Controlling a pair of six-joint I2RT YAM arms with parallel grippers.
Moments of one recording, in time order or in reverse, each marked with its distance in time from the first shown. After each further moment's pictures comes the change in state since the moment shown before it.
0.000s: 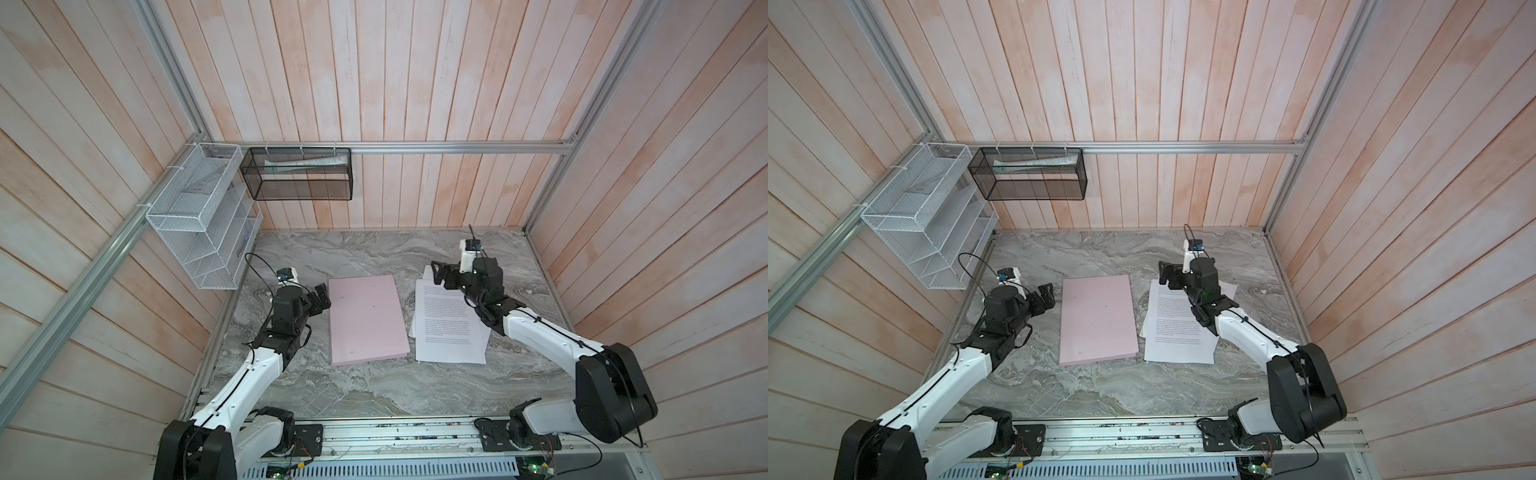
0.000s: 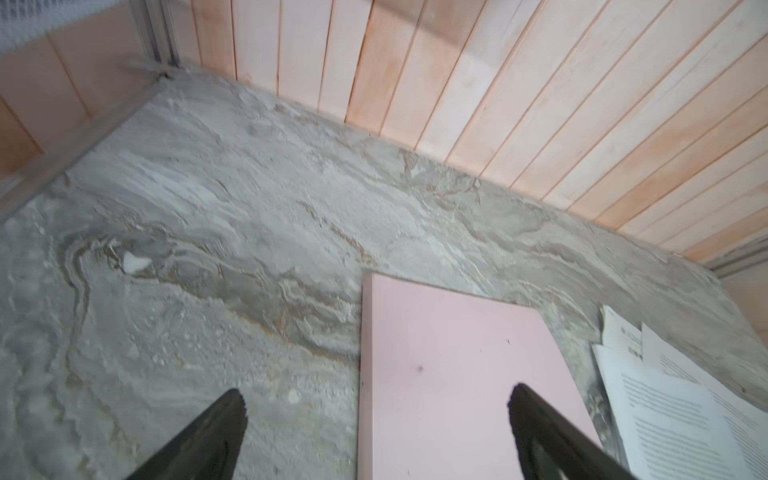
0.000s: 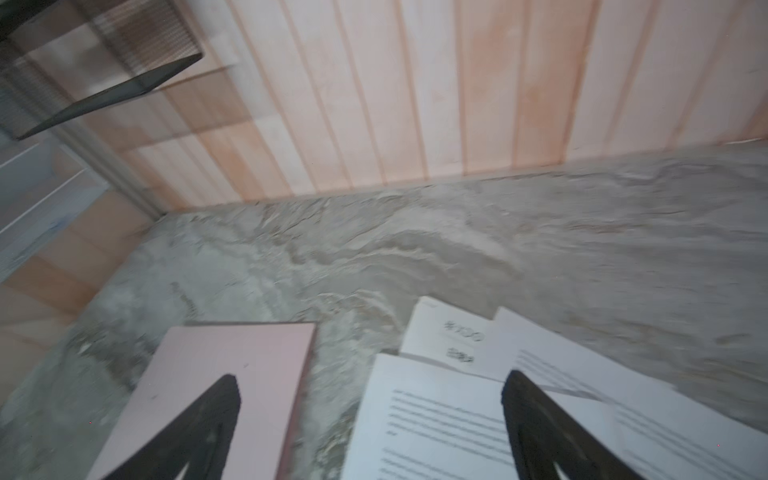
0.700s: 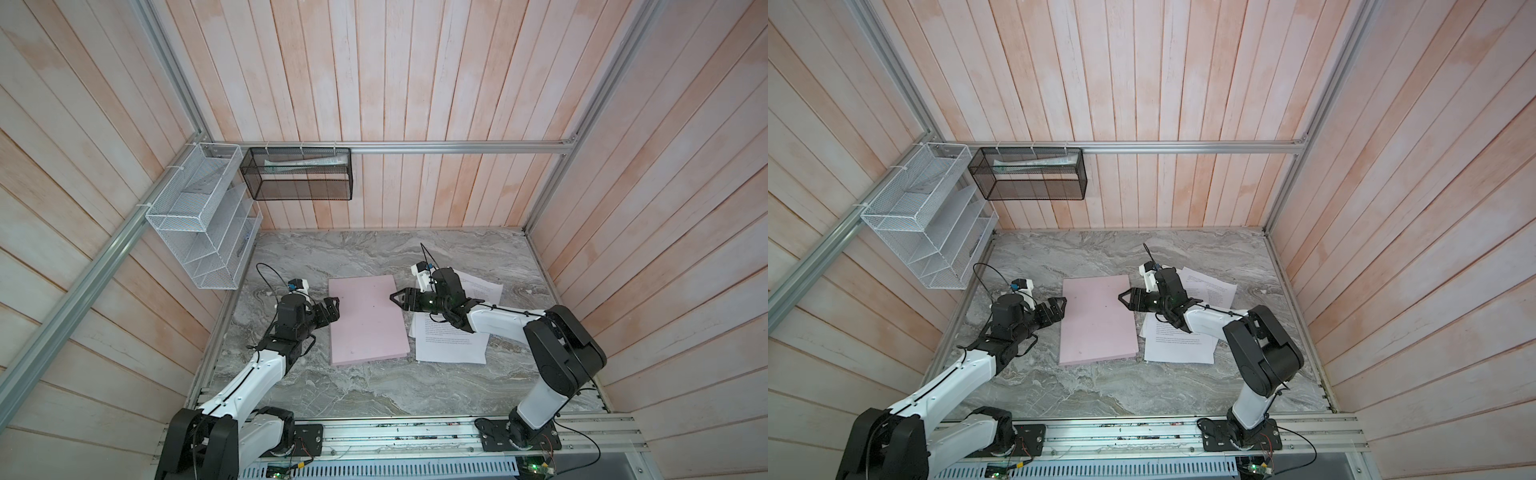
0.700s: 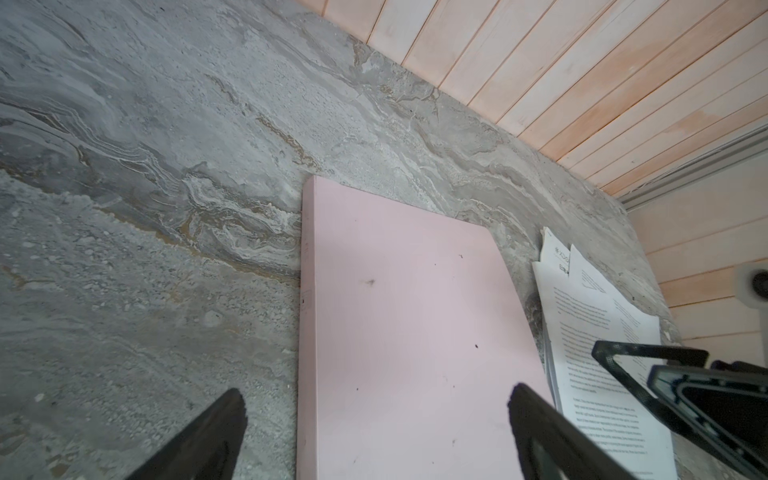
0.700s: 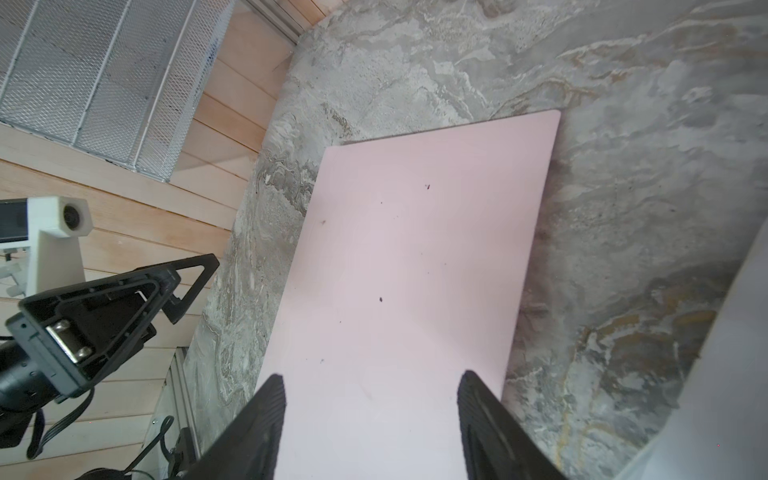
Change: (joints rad) left arm 0.000 0.092 -0.081 0.085 0.233 -0.076; right arm 0.118 0.300 0.040 0.059 -0.457 0.289
